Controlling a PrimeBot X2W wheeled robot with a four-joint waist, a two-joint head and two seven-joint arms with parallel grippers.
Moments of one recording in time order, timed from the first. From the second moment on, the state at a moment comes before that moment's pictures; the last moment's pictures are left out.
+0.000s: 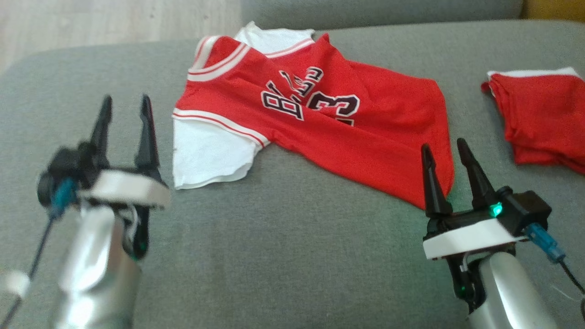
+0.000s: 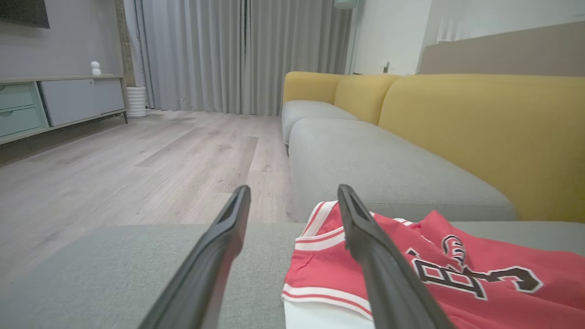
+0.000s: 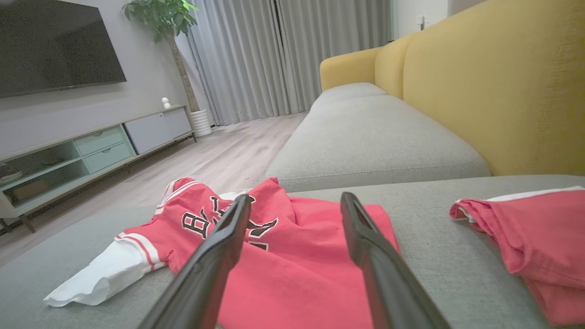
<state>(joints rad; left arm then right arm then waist) -0.55 0.18 -0.16 0.61 -0.33 -0.08 -0.25 -0.17 -0.05 0.13 0.24 0.22 0.13 -0.25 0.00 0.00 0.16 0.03</state>
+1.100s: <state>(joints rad) -0.36 0.09 -0.12 0.66 -0.28 -0.05 -0.10 -0.14 -0.05 0.16 0.24 0.22 0.13 -0.25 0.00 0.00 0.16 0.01</state>
